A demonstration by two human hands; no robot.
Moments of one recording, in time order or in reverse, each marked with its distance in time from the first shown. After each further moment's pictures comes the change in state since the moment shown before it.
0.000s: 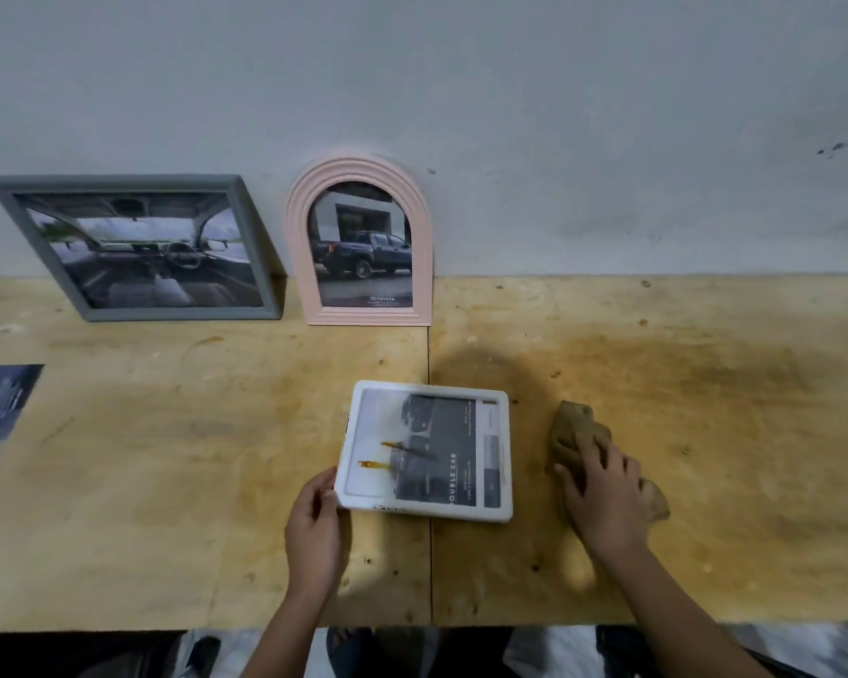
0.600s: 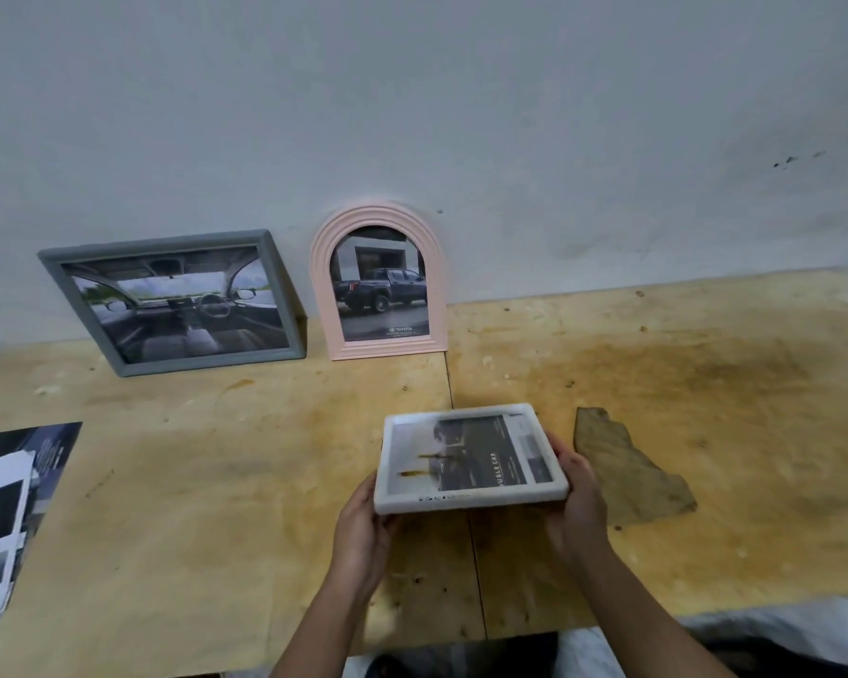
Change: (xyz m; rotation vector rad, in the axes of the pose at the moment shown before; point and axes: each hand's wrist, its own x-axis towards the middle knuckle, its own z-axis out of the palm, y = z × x) left_hand 0.012 0.036 -0.010 -0.592 -0.334 -0.259; right_hand -0.038 -0.100 -0.024 1.938 -0.115 0.489
